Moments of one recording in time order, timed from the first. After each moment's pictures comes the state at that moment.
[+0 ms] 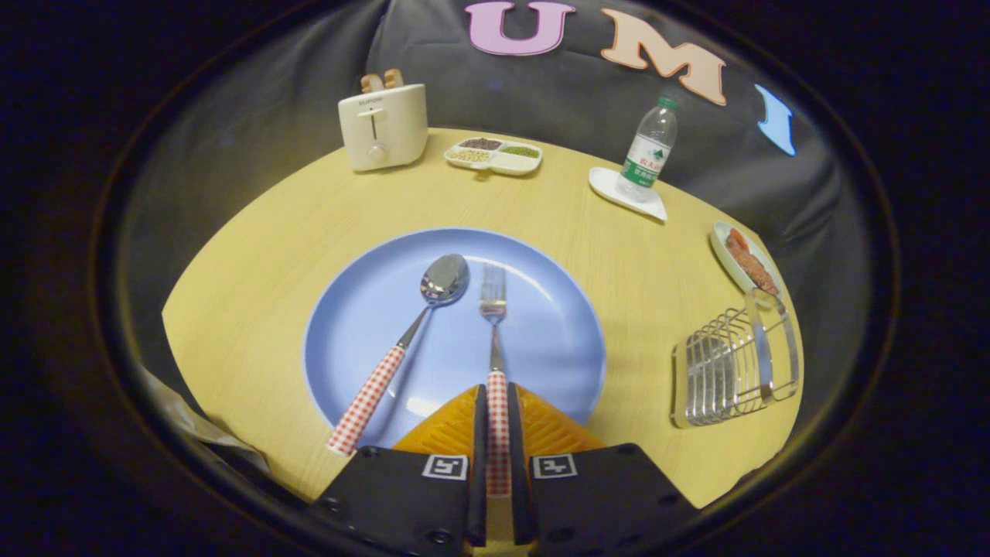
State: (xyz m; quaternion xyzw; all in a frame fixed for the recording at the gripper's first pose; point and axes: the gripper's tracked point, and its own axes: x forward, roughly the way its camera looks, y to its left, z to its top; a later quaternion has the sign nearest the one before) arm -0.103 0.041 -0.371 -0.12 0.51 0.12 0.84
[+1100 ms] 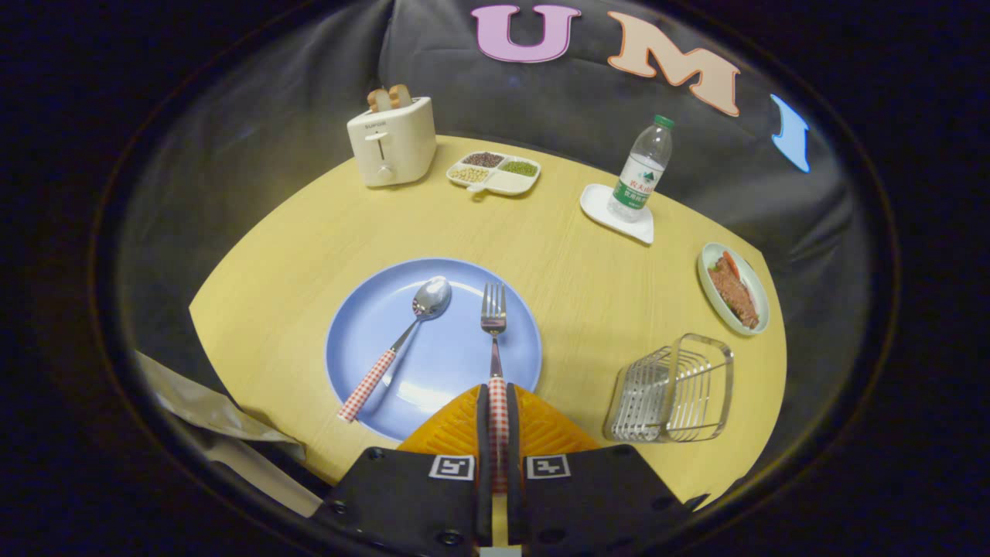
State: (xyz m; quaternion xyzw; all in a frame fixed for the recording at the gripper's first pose) arm -0.079 0.006 -0.294 -0.13 0.51 0.18 0.83
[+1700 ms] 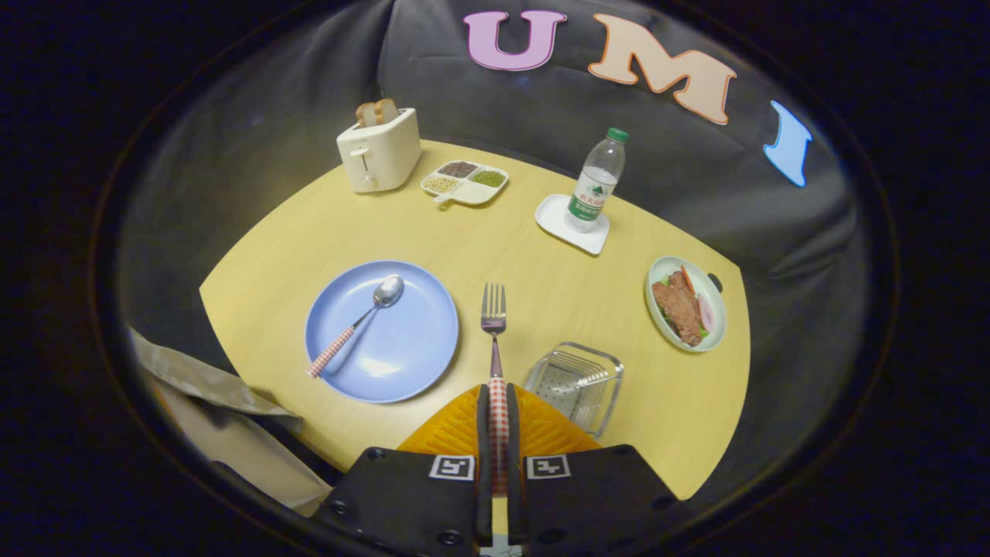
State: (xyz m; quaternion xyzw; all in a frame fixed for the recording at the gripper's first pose) arm -0.055 -0.089 -0.239 -0.16 0.52 0.19 0.82
